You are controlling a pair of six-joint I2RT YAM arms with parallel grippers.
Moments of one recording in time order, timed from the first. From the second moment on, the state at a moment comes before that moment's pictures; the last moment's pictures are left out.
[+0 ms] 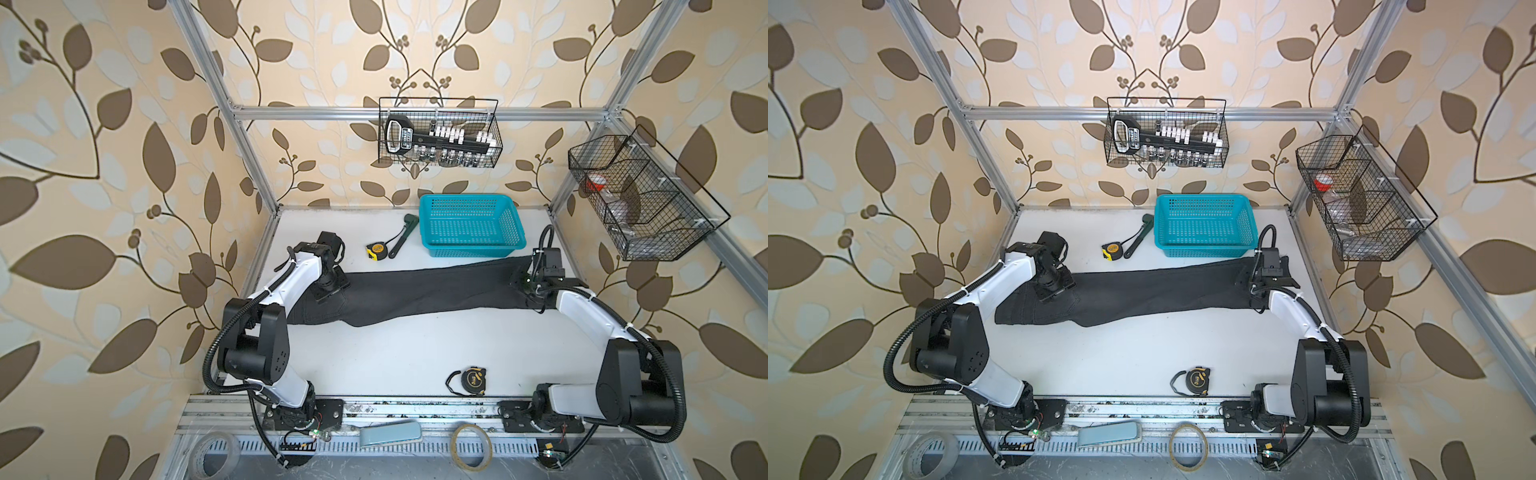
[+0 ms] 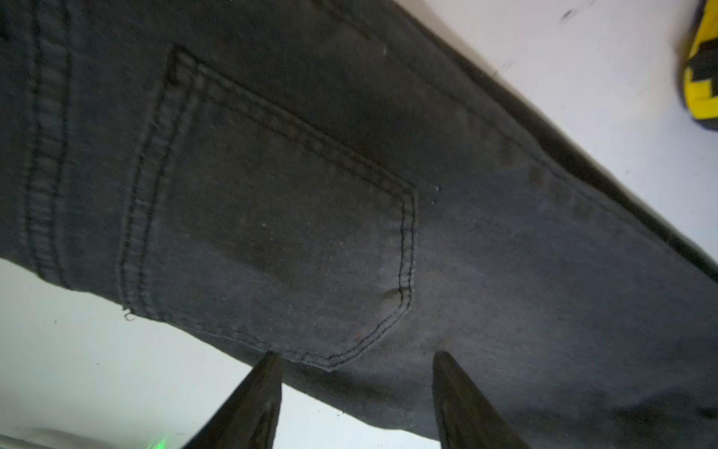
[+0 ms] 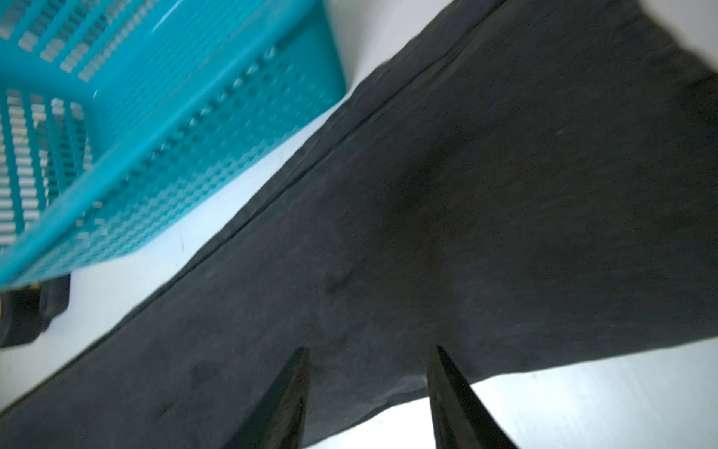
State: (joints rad) left arm -0.15 1.58 1.16 -0.97 0.01 -0.77; right arm -0.02 1.36 0.78 -0.35 -0.04 0.52
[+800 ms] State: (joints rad) left arm -0.16 1.88 1.32 -0.90 -0.10 -0.66; right arm 0.23 1.59 0.73 -0.10 -0.07 0.49
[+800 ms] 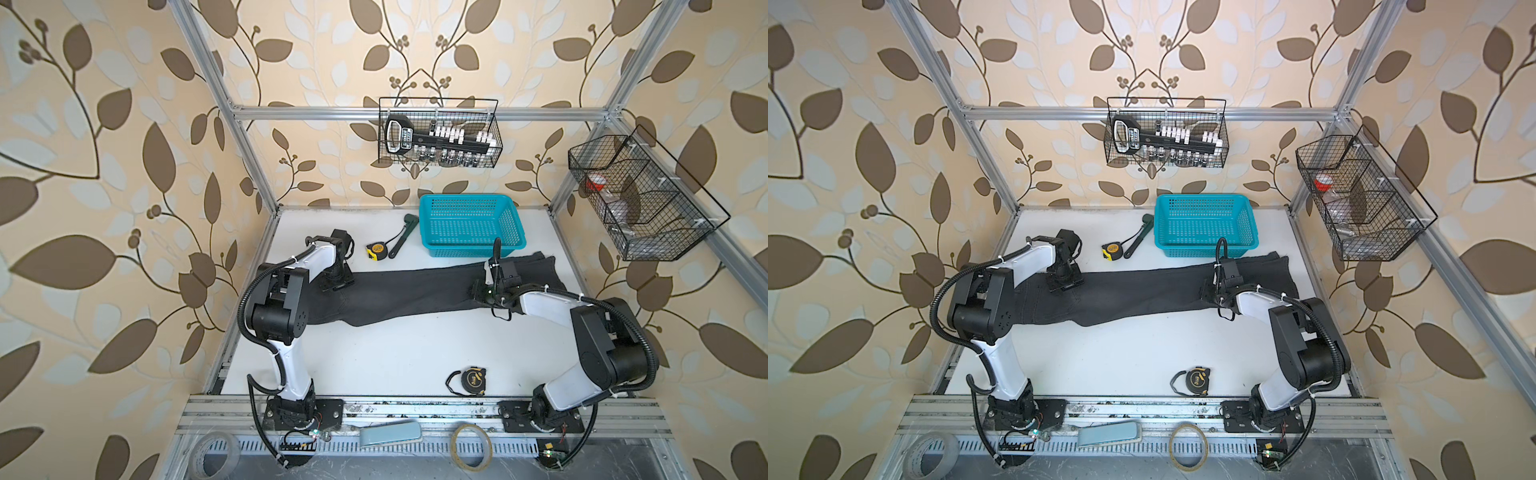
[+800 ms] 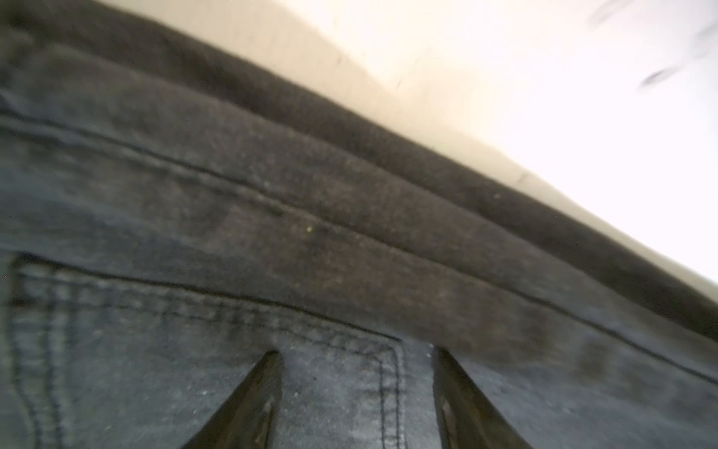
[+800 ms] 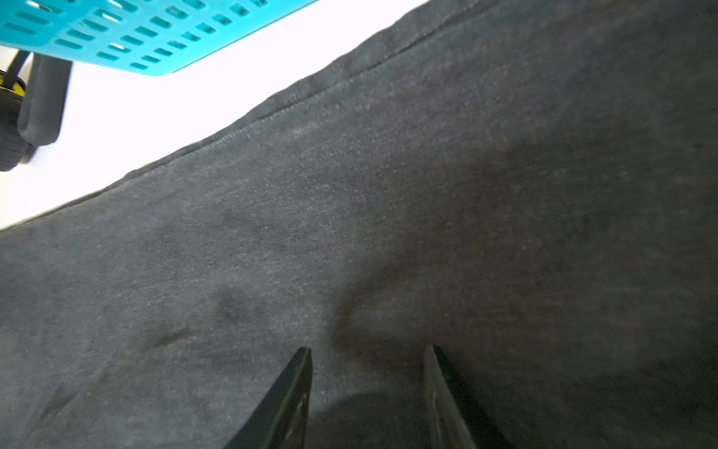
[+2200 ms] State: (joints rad) left arm -0.29 1.70 1.01 -0.86 -0.12 -0.70; right arm -0.18 1.46 0.78 -0.58 0.11 0.37
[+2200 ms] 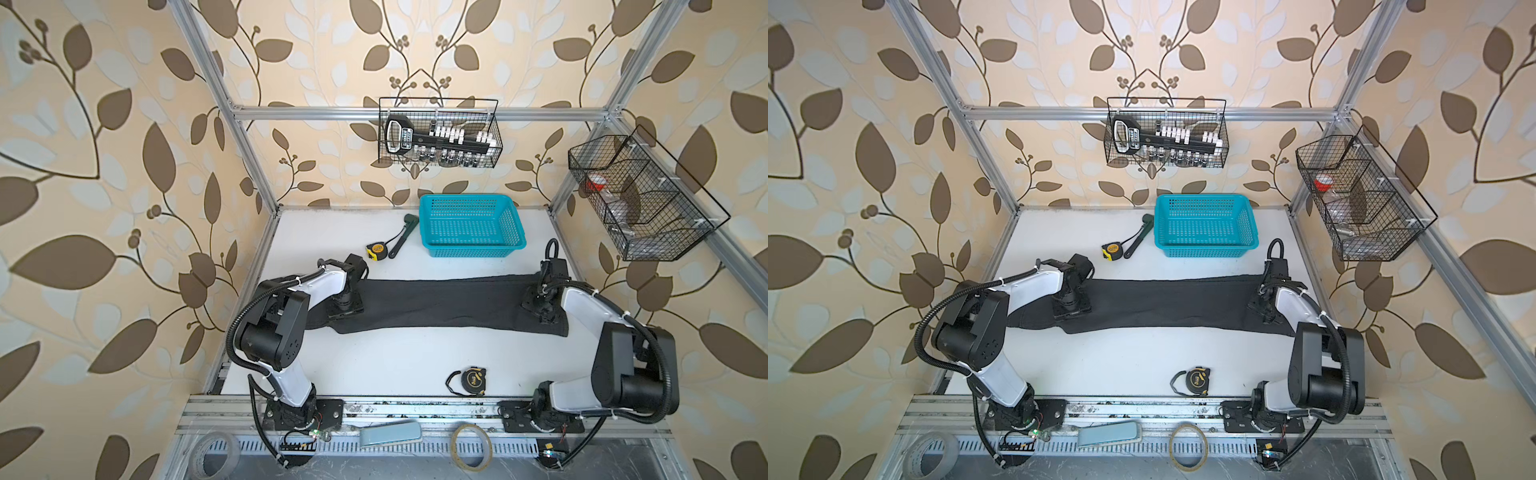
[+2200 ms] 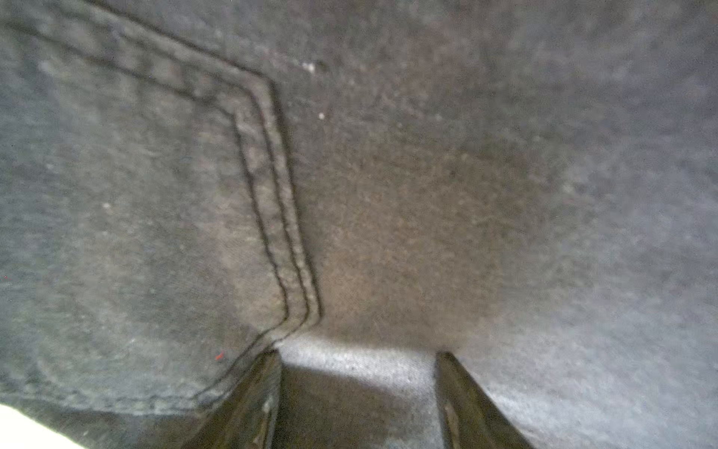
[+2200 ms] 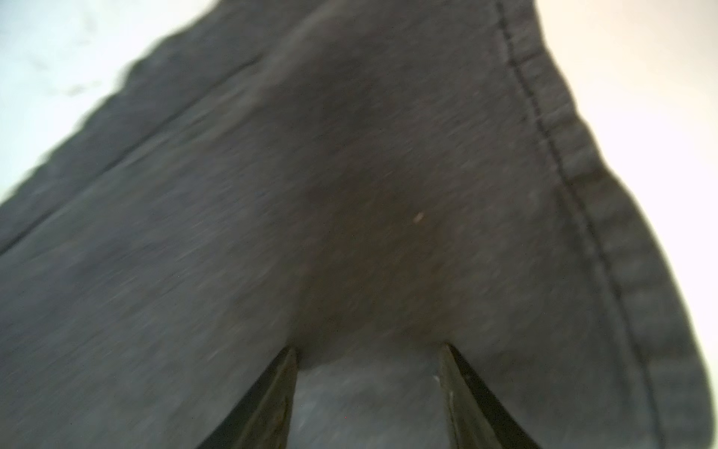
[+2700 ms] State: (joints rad) left arm -0.25 1.70 1.06 -0.92 -0.12 -0.64; right arm -0.21 1.55 0.87 -0.55 0.11 0.29
